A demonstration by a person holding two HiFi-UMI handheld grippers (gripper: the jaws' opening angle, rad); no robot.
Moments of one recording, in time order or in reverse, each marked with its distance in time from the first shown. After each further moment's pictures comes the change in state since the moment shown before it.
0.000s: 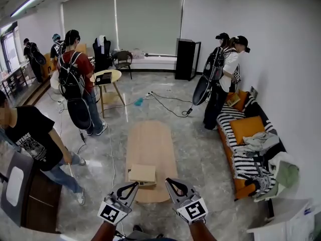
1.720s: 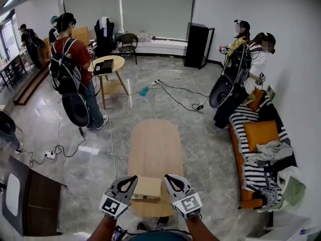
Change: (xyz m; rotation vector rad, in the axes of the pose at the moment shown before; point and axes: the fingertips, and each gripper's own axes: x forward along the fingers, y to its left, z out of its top) left arm 0.140 0.200 -0.134 -0.117 0.153 0.065; right arm 0.218 -0.128 -0.133 0.127 0.195 0.038
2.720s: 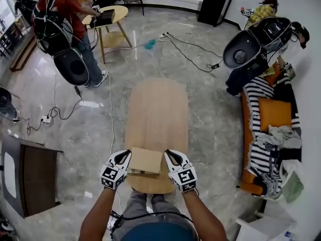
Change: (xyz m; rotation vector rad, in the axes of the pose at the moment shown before) left arm 0.054 0.069 -0.248 -0.279 0.387 0.110; right arm 0.099 -0.060 -0.185 0.130 0.253 0.045
